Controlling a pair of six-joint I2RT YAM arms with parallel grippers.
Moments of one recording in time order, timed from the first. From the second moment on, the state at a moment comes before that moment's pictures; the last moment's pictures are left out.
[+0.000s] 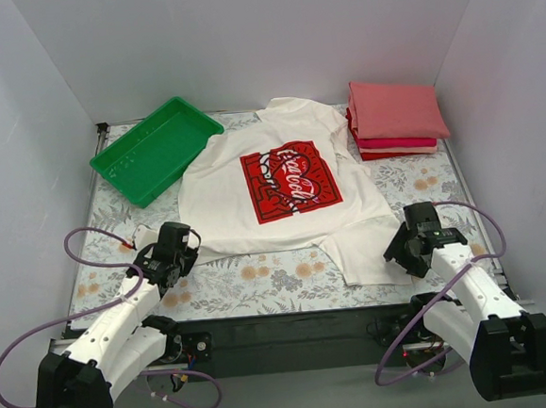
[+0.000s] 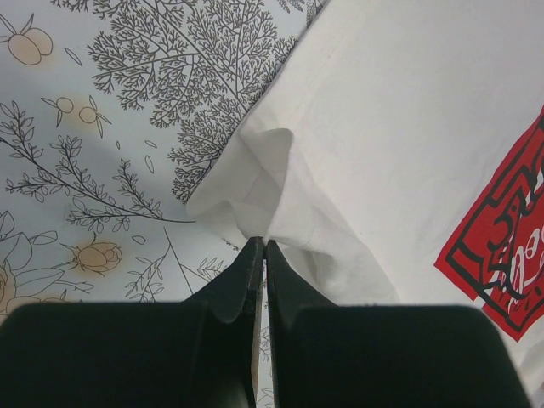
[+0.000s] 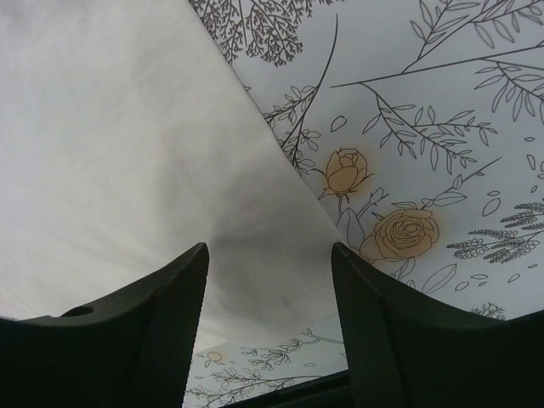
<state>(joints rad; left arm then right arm) -0.36 0.88 0.46 -0.54 -0.38 -1.27 0.10 0.91 0.46 -0.75 0.12 0.70</state>
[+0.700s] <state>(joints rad) -0.36 0.89 0.46 -0.54 -0.38 -1.27 0.08 0.98 0.46 -0.66 0.06 0.62</state>
